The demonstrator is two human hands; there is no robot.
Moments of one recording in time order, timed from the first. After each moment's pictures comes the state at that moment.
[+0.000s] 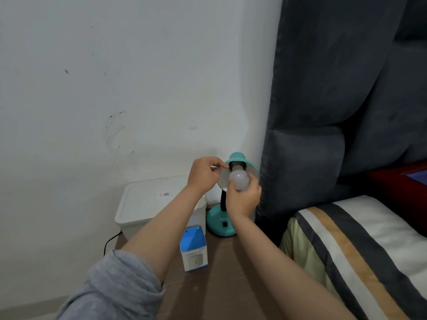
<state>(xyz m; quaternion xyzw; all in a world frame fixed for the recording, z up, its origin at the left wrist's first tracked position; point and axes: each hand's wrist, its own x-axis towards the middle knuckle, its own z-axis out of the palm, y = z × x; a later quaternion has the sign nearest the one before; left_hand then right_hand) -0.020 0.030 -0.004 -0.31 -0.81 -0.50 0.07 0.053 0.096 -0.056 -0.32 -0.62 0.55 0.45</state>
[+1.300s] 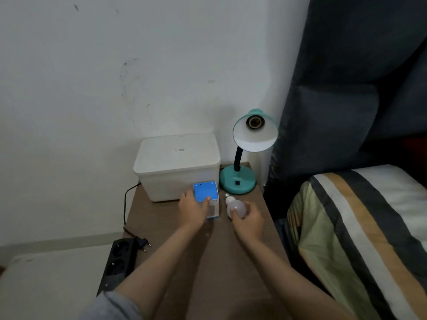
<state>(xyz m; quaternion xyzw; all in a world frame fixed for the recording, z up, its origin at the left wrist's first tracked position) 0.060 -0.063 -0.169 -0.04 -0.91 -0.41 0.02 0.133 0.067 -0.211 -0.33 -0.77 0.50 0.21</state>
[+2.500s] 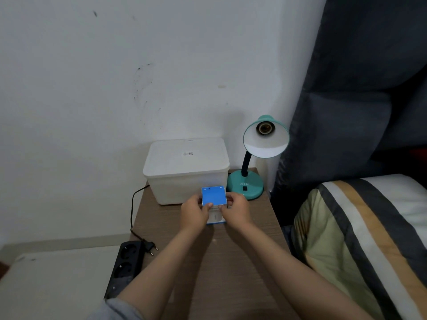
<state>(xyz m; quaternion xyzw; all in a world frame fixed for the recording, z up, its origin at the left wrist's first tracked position) 0.052 -0.079 -0.170 -0.07 -0.88 -0.47 0.03 0.077 0.045 -0.182 -0.18 -0.85 0.49 0.11</state>
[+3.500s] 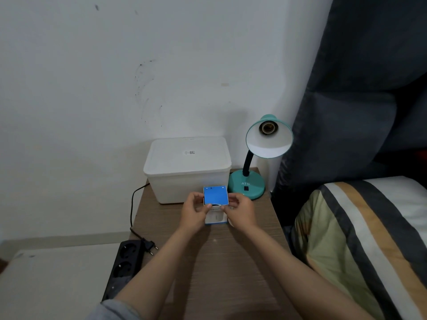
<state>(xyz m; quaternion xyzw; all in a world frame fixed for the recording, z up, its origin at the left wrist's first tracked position) 0.054 -0.086 -0.173 -0.07 -0.79 -0.61 -0.04 0.084 0.051 -0.183 -0.18 -0.81 0.55 0.11</state>
